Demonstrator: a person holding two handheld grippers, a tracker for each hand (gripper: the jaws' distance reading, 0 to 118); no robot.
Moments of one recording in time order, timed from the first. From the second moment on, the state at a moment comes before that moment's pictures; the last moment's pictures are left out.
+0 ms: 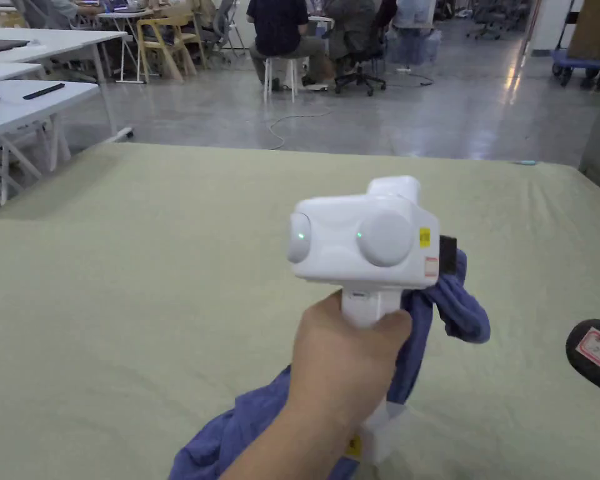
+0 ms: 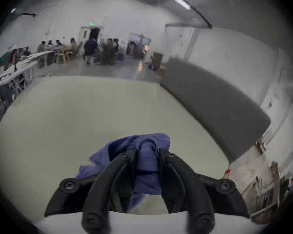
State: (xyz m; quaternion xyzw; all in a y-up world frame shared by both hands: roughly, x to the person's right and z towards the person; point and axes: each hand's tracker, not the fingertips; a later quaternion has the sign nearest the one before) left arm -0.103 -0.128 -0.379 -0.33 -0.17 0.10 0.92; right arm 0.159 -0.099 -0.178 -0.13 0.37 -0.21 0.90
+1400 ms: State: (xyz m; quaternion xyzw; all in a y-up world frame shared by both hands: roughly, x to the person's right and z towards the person) left arm -0.166 -0.376 -0.308 -0.56 0.03 0.02 0.83; right arm 0.168 -0.202 -0.260 -0.37 0.21 -0.20 0.88
